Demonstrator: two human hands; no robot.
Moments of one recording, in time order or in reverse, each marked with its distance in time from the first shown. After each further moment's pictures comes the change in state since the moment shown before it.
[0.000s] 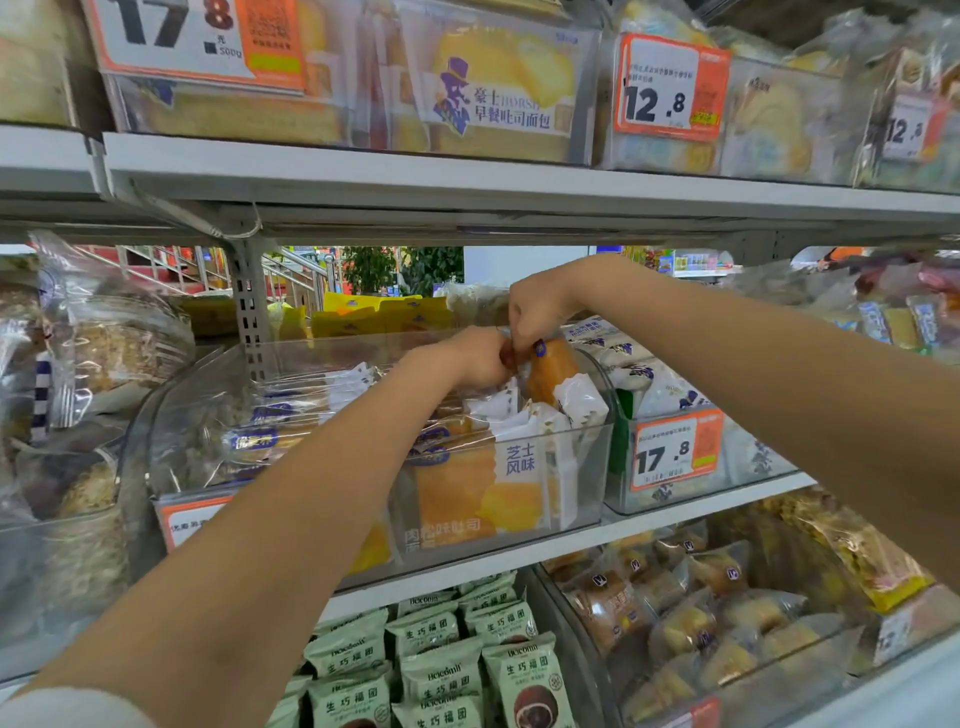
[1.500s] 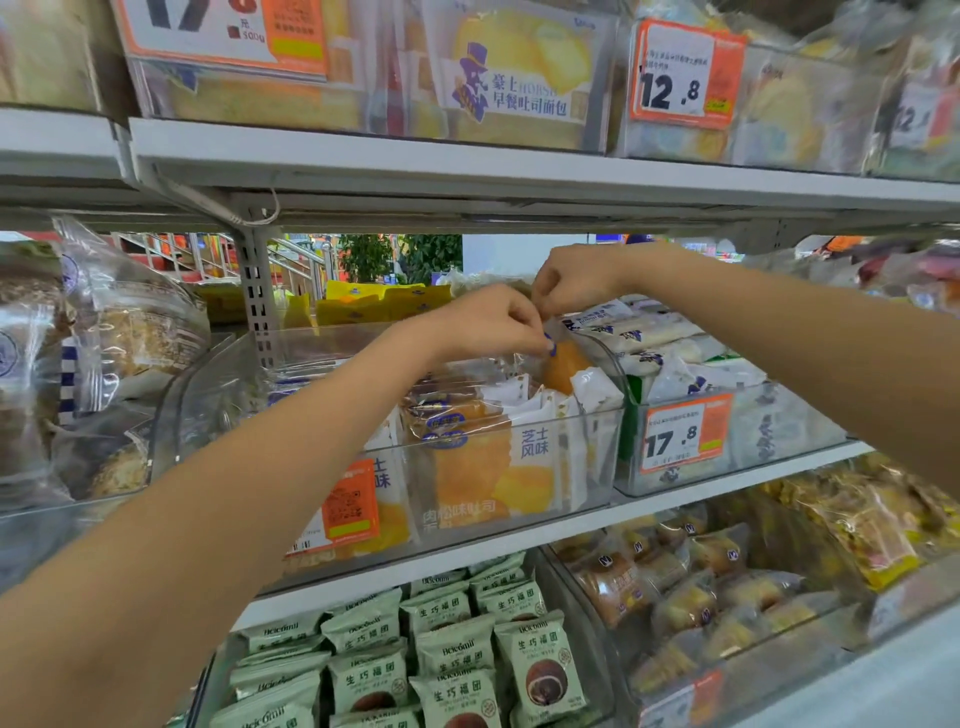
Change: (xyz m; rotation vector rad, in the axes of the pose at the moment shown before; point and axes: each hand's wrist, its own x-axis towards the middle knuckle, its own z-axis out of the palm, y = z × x) left_hand -0.030 0.001 -0.028 -0.400 0.046 0.222; right_hand -0.023 0.017 -0.001 0.187 0.174 -0.021
